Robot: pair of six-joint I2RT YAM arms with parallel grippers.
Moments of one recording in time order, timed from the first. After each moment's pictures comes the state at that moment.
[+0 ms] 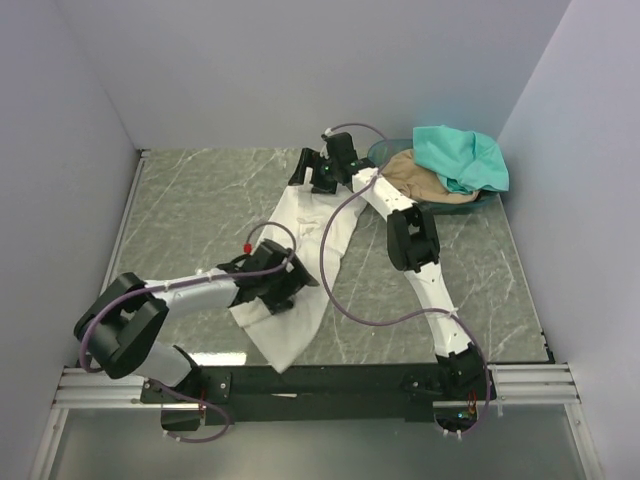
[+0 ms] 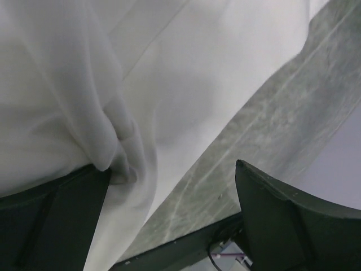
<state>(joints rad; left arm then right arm) -0.69 1.44 0.65 -0.12 0.07 -1.31 0.43 2.64 2.36 -0.41 -0.38 0.60</state>
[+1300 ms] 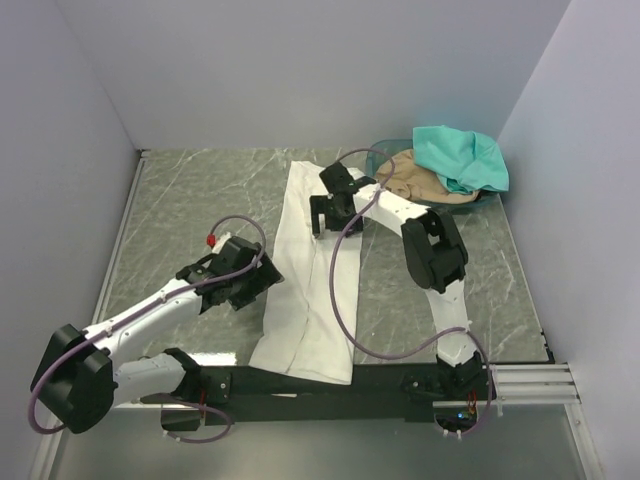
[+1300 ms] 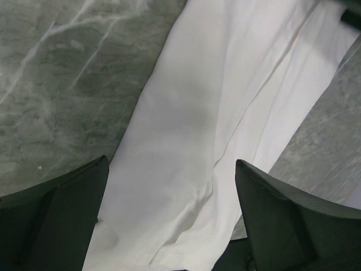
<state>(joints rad) -0.62 1.12 0.66 -0.47 -0.13 -1.16 0.54 2.17 1.70 -0.65 0.00 0.44</state>
